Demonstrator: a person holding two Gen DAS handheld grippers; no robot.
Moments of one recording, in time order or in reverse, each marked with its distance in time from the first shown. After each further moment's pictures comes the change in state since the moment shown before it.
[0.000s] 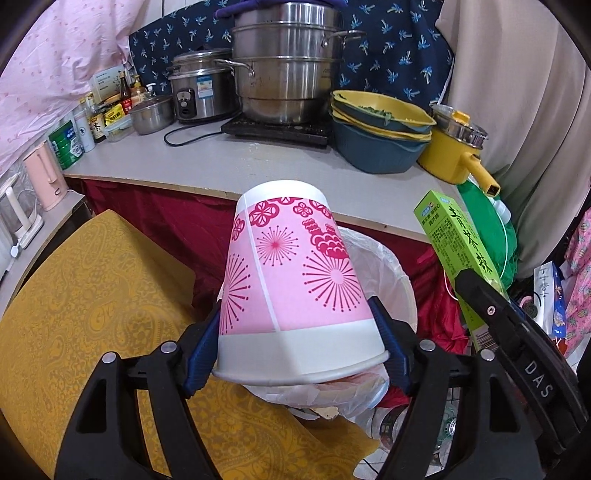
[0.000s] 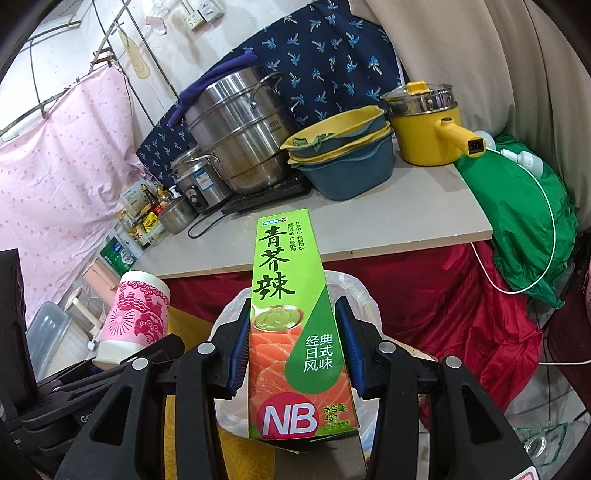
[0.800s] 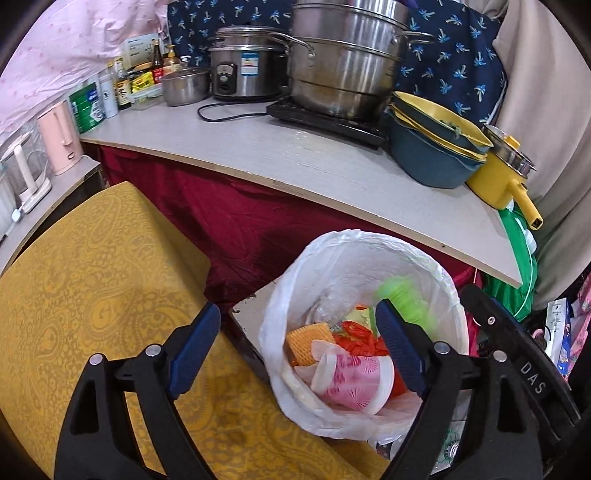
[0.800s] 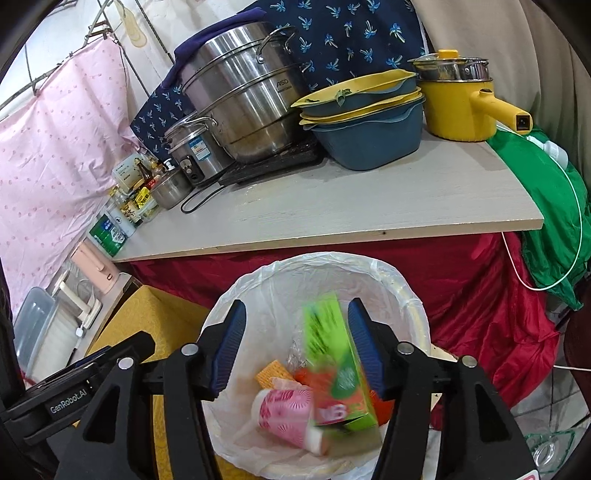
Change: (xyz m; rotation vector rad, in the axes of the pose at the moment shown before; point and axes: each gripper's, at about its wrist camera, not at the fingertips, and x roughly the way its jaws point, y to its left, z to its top) left arm 0.038 0.071 0.007 -0.137 0.018 0.037; right arm 0.074 0.024 -0.004 -0.030 0.085 -0.008
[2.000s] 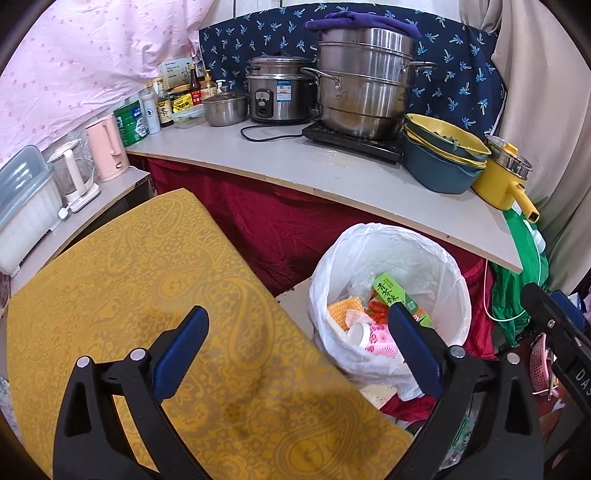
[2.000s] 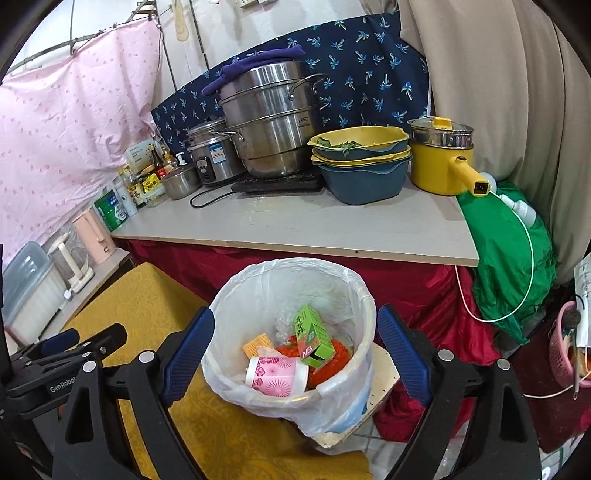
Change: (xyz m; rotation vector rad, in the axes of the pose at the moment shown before) left arm -0.092 0.015 -0.046 0.000 -0.082 0.117; right arm -0.113 0.026 -0.020 -0.190 -0.068 -0.094
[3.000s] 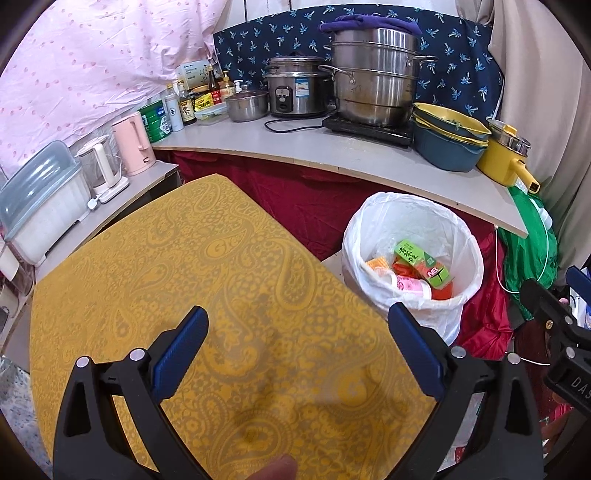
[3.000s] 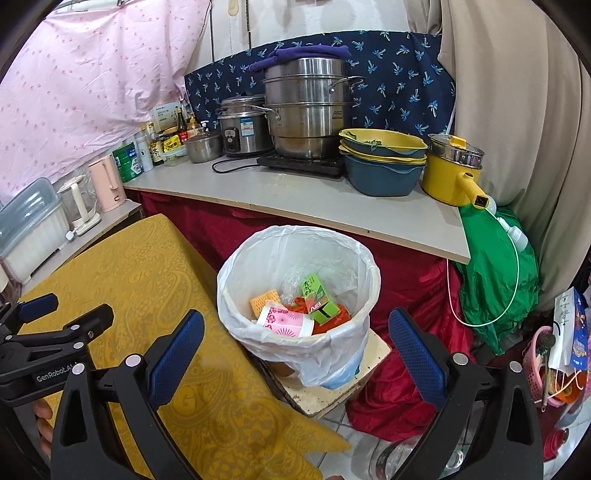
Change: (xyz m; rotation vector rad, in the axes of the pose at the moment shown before) left arm -0.052 0.033 -0.061 0.024 0.001 0.065; right arm -0.048 0.042 -0.047 -0.180 0.036 -0.027
